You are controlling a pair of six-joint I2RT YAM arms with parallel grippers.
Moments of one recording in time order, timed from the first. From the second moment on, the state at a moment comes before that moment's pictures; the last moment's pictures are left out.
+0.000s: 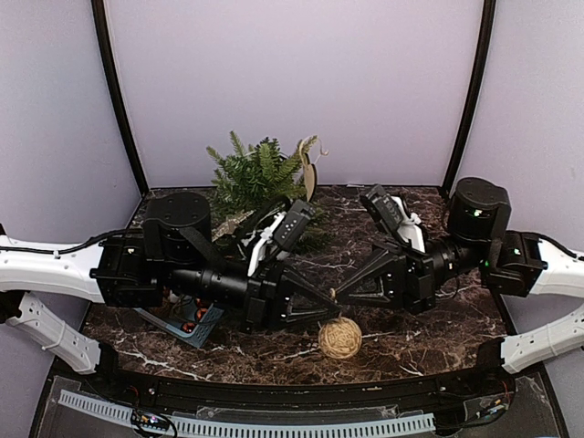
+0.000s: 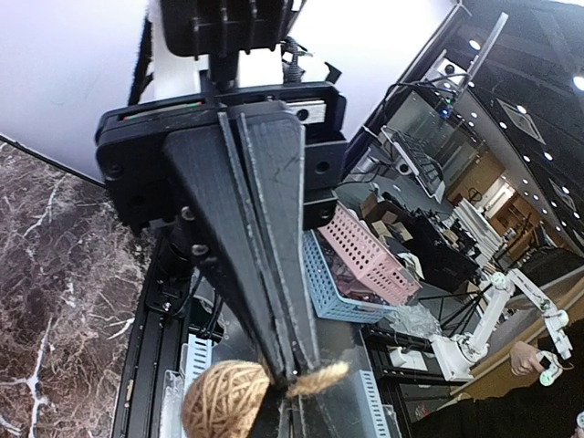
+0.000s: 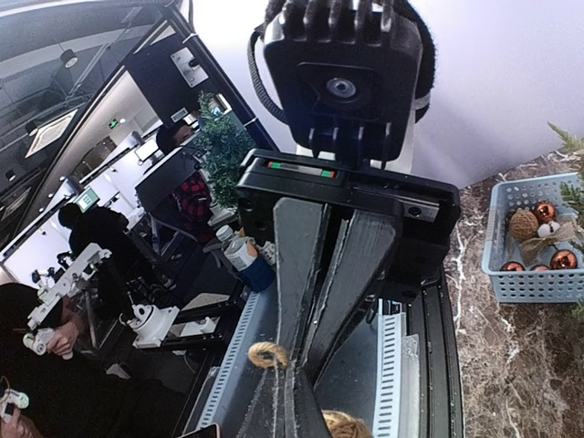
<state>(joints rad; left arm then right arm) -1.35 1.30 1.12 0.06 0.41 -0.54 1.18 0.99 0.91 0.01 -0.73 0.51</state>
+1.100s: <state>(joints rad) -1.30 1.22 1.08 0.01 0.24 -0.55 1.22 0.96 1.00 -0.38 -0.13 0.38</state>
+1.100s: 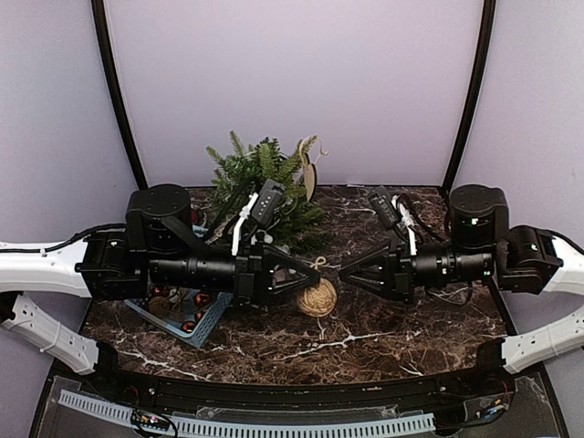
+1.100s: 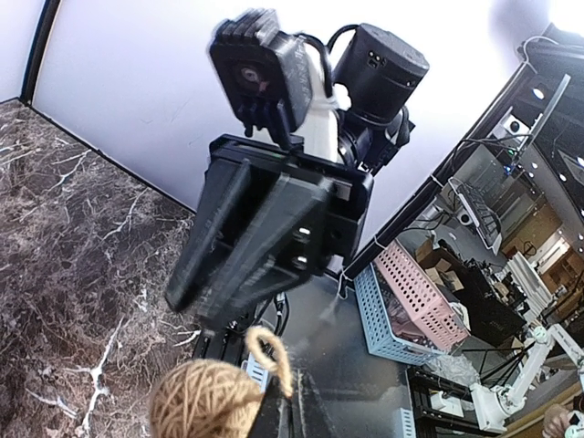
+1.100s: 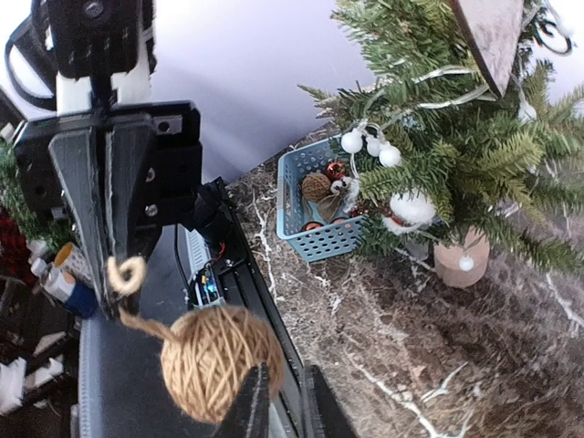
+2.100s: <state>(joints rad) -1.28 1.28 1.08 0.05 0.43 -0.56 1.22 0.96 0.77 0.34 -0.49 0.64</state>
